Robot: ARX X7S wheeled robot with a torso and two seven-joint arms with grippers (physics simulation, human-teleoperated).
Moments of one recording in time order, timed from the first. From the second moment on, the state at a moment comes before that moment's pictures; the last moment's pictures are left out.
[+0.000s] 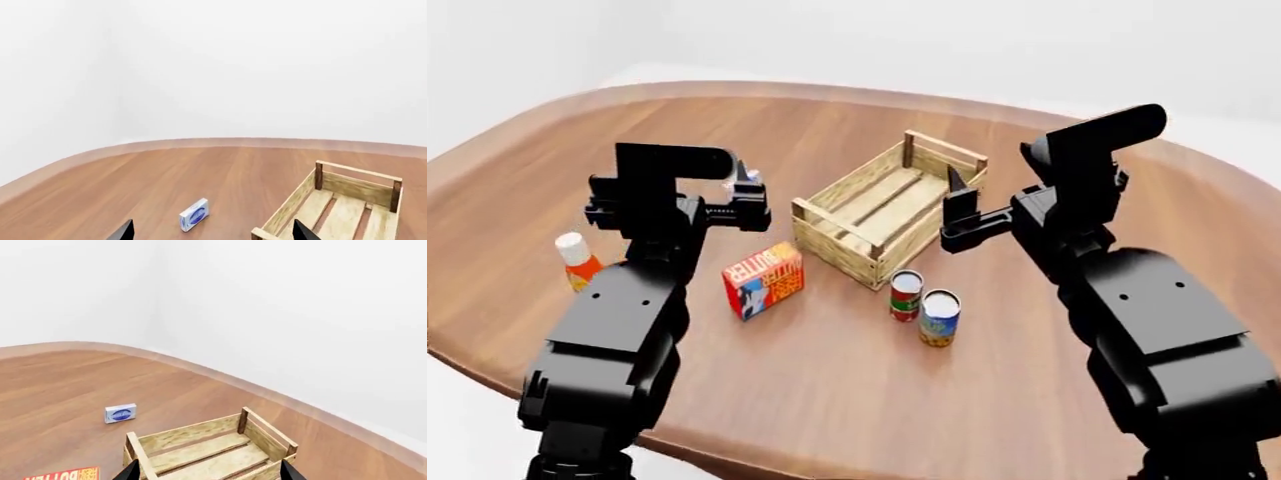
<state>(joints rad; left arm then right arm) -0.75 -0.17 0.15 -0.06 -0.18 -0.58 -0.13 0.78 0.33 -0.17 -0.18 0.31 0.82 -0.12</state>
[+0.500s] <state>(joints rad) -0.76 -0.18 0.16 -0.05 -0.19 -0.61 -0.13 0.78 0.33 -0.18 -0.17 0.32 0.82 -0.12</state>
